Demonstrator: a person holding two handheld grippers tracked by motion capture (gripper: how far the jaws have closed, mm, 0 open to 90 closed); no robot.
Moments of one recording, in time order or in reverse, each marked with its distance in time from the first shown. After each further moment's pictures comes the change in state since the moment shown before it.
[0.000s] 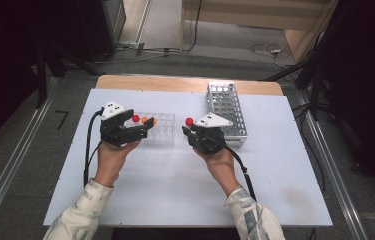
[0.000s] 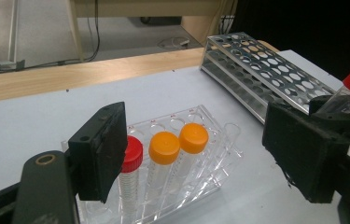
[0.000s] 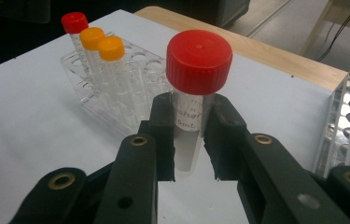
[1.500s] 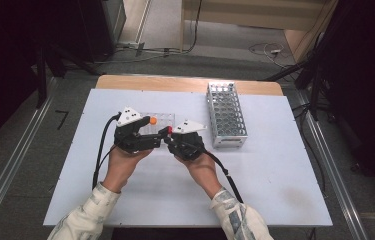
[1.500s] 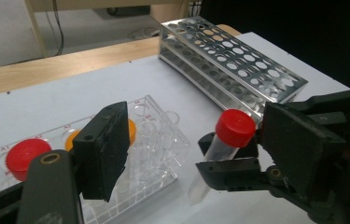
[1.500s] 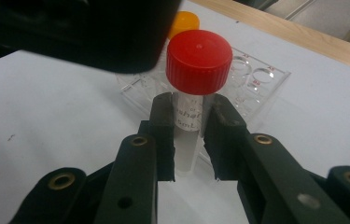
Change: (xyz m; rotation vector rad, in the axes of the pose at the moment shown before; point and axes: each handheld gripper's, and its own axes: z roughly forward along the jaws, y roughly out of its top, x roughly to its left) left arm -0.033 -0.005 0.009 0.048 -0.123 0.070; right arm 0.041 -0.003 0.033 0.051 0.081 -0.039
